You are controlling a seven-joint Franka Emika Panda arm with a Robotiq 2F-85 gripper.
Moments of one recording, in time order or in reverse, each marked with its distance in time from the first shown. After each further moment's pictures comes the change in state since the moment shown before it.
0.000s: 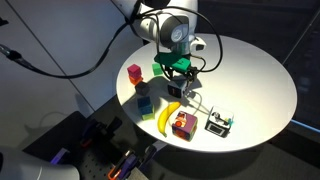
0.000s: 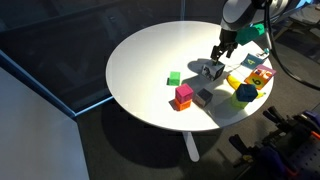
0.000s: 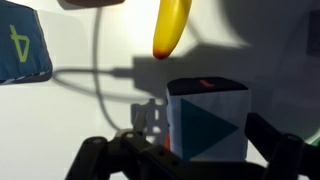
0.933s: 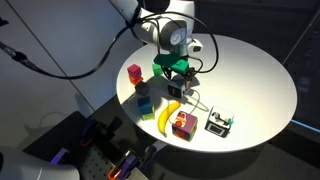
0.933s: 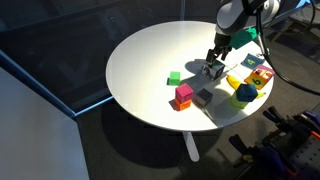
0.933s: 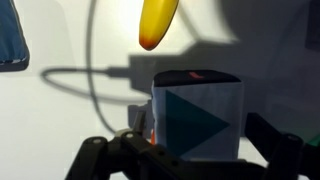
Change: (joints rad) arm 0.002 0.050 0.025 0.033 0.000 0.022 -0.001
